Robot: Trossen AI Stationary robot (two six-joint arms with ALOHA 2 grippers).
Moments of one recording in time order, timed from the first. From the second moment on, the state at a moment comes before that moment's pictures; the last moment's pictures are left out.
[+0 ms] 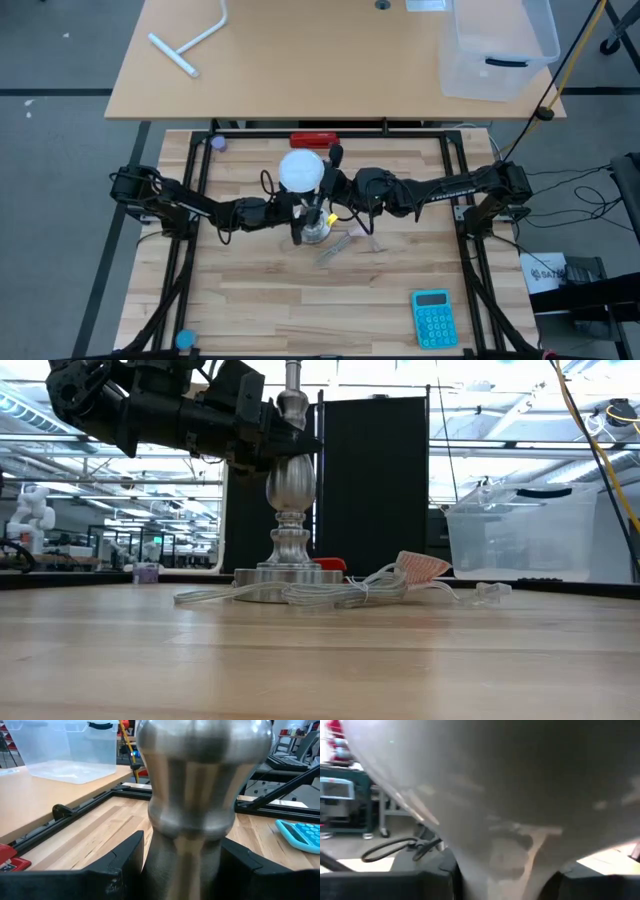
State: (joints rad) left arm -0.06 1.58 0.53 0.92 -0.31 -0.07; right arm 0.10 1.67 1.34 0.35 0.40 -0.17
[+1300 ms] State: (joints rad) left arm -0.06 1.59 0.53 0.93 -0.28 -0.07; right arm -0.20 1.64 1.34 0.30 -0.76 -0.01
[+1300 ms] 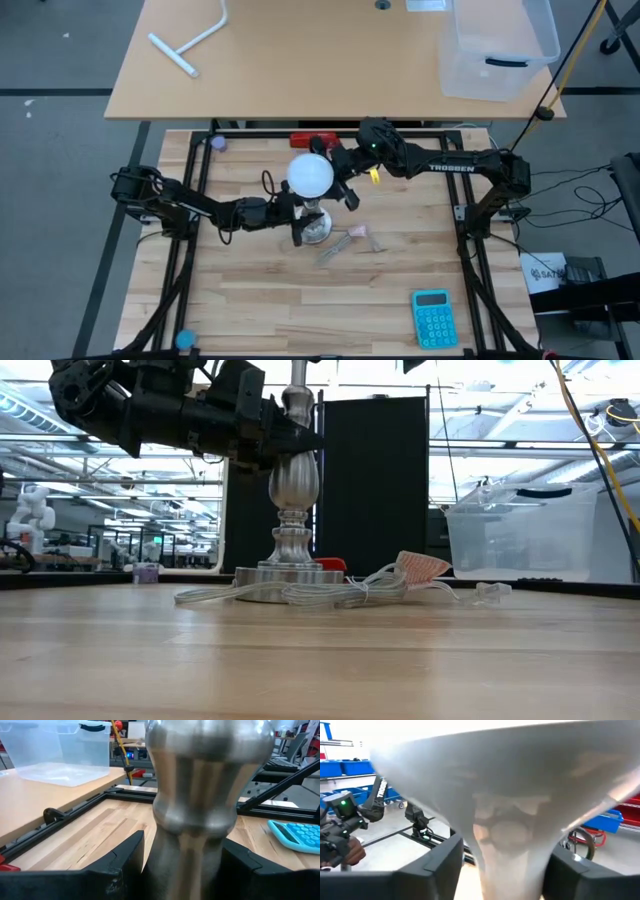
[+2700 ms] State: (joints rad) left arm -0.06 1.58 0.53 0.92 -0.28 -0.13; right arm -0.09 1.36 1.34 -0.18 -0.09 -0.38
